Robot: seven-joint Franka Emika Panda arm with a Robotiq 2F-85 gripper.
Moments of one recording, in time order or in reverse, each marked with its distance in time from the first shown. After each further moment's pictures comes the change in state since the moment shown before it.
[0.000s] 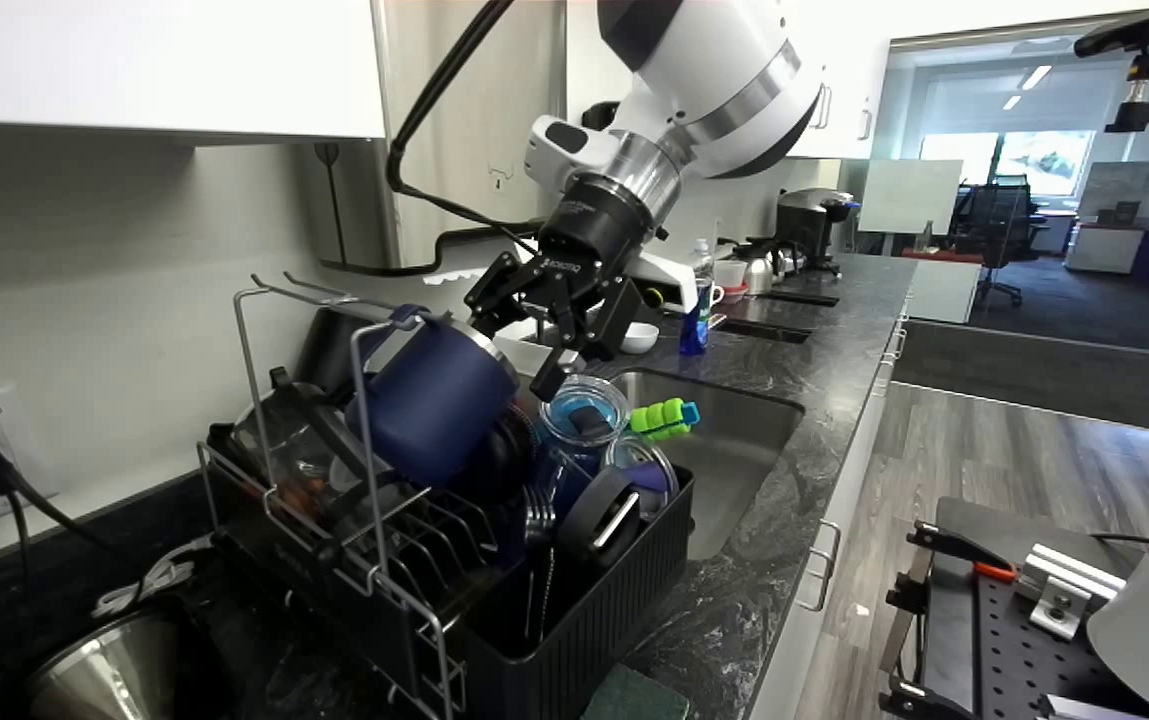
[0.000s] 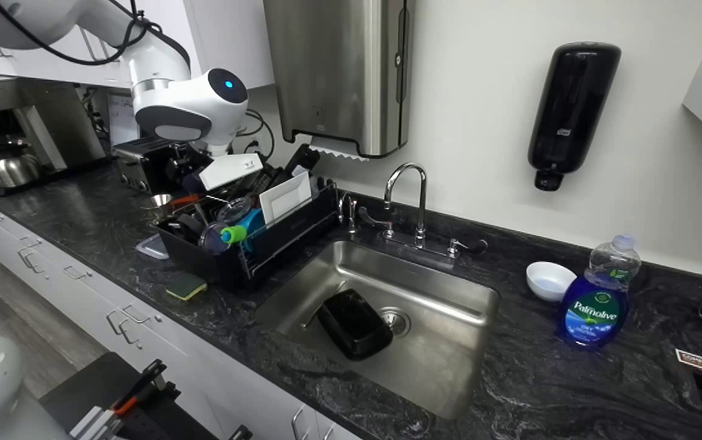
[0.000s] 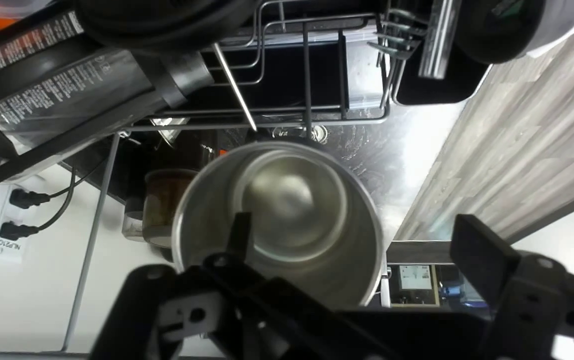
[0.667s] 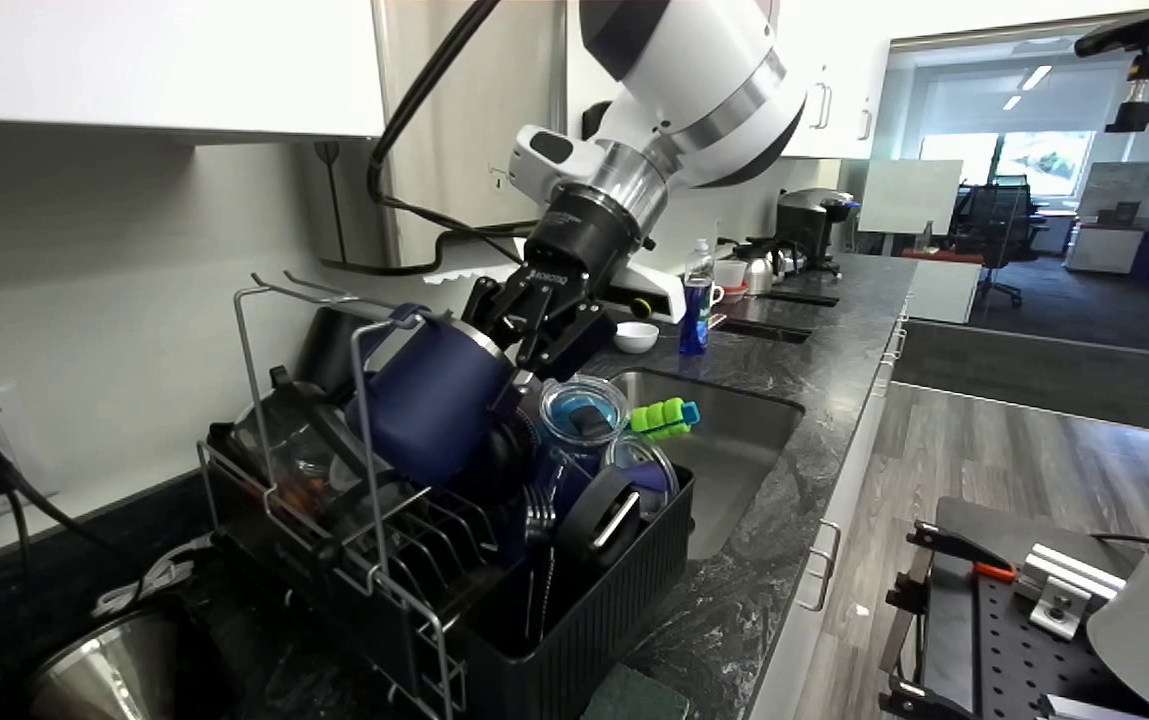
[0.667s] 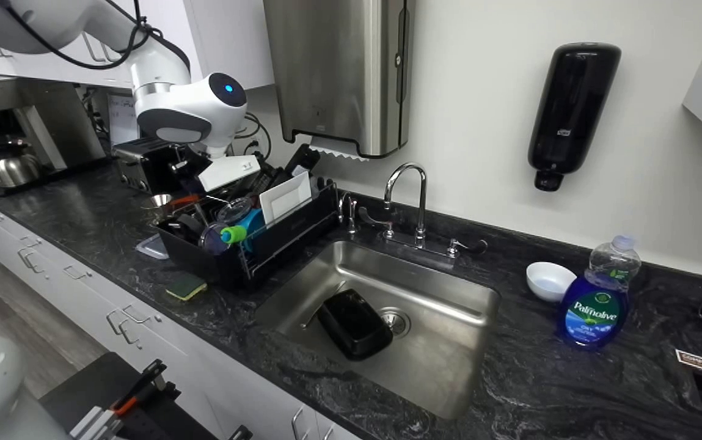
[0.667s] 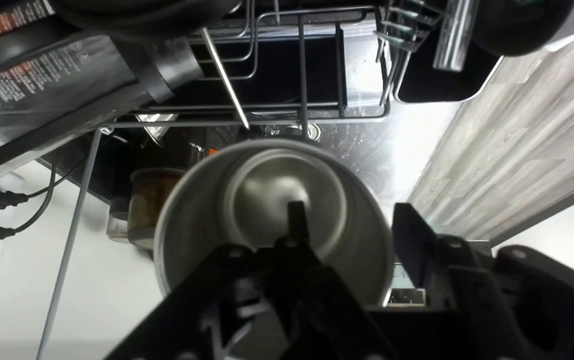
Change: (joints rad) arm -0.001 0.039 0.023 0.027 0.004 0.000 -0.011
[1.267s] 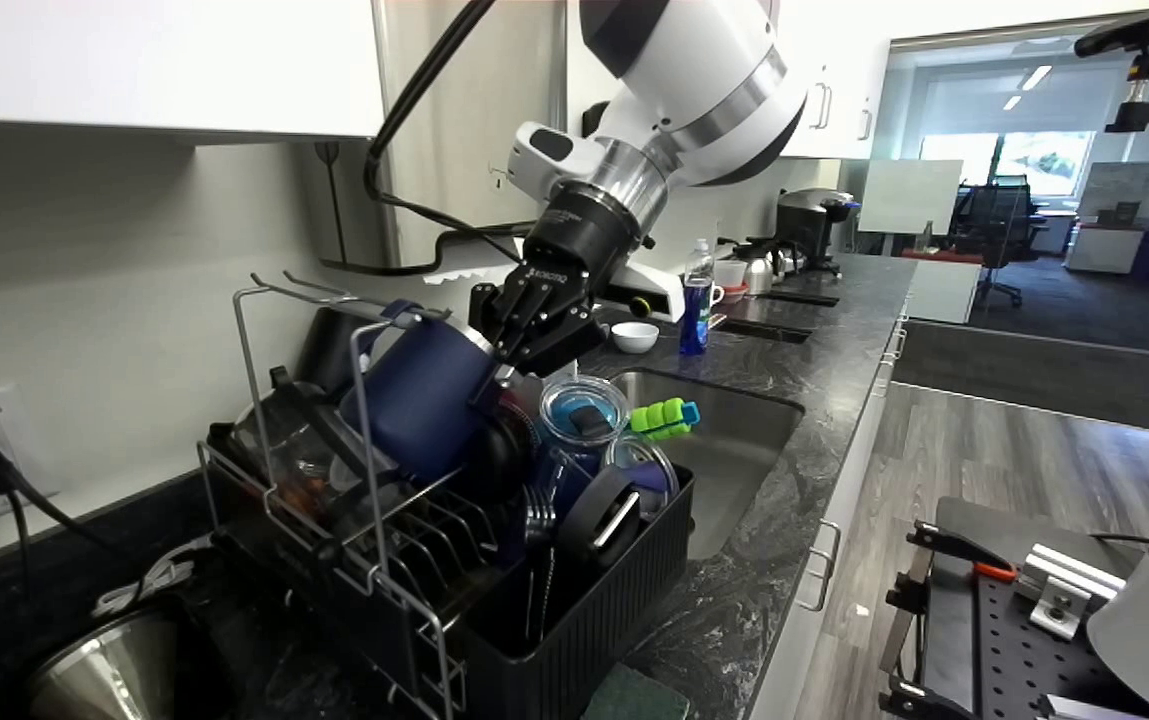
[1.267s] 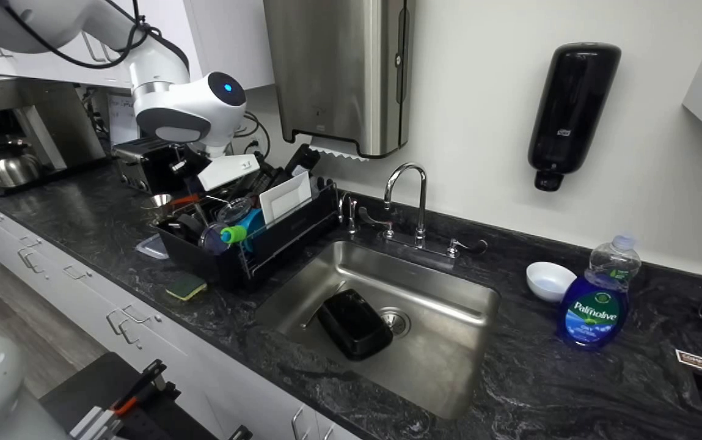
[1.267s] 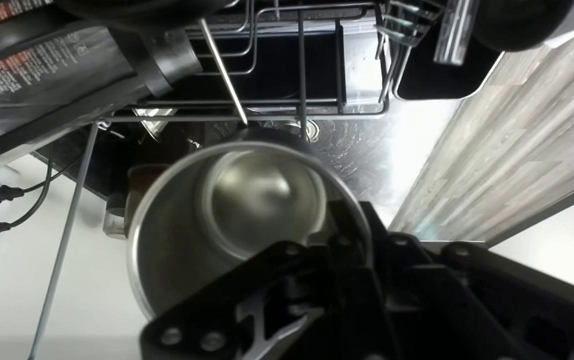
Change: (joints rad) arm -0.001 -0.003 0.004 0.001 0.000 -0.002 -0.007
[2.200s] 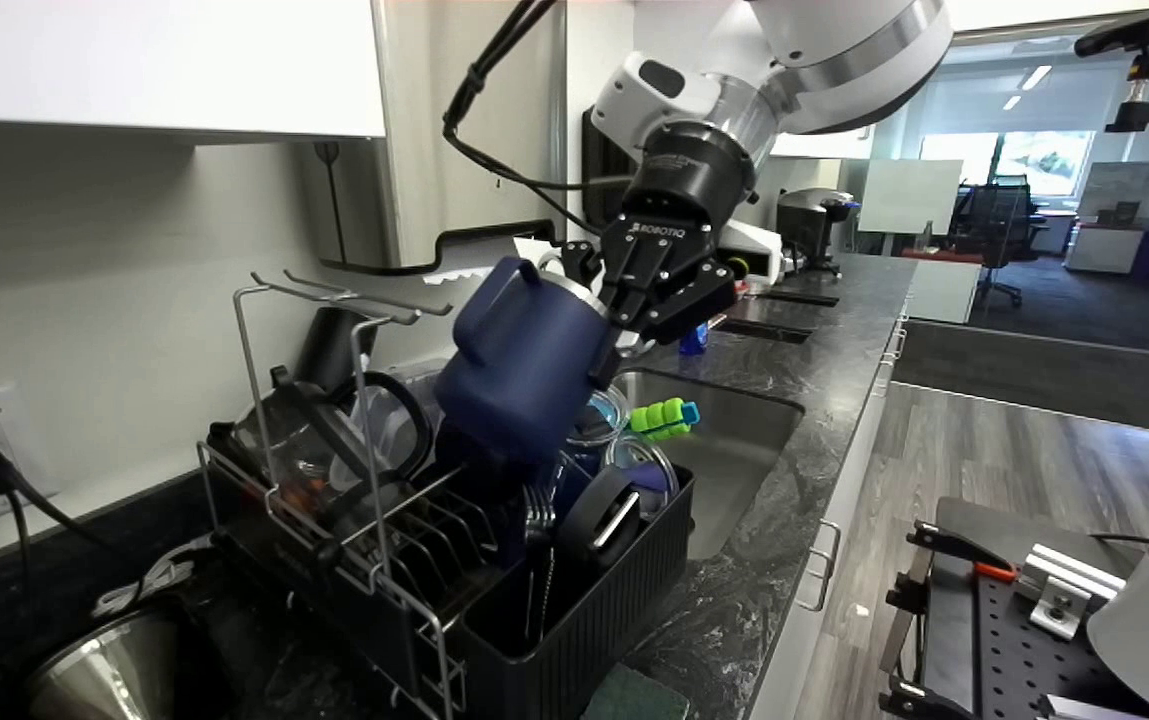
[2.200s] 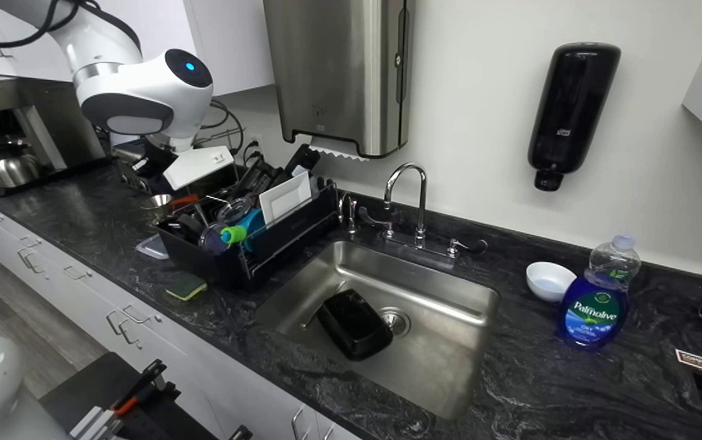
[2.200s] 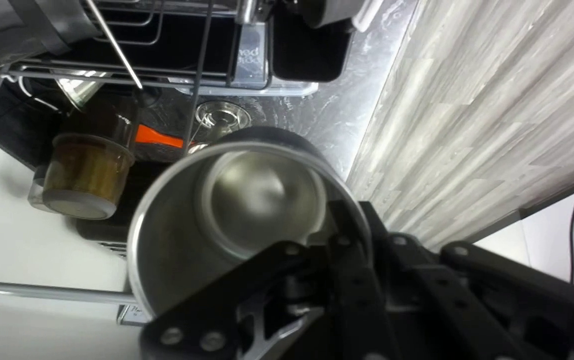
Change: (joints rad) arm -0.001 -0.299 0.007 -0.226 -0.070 -0.094 0.012
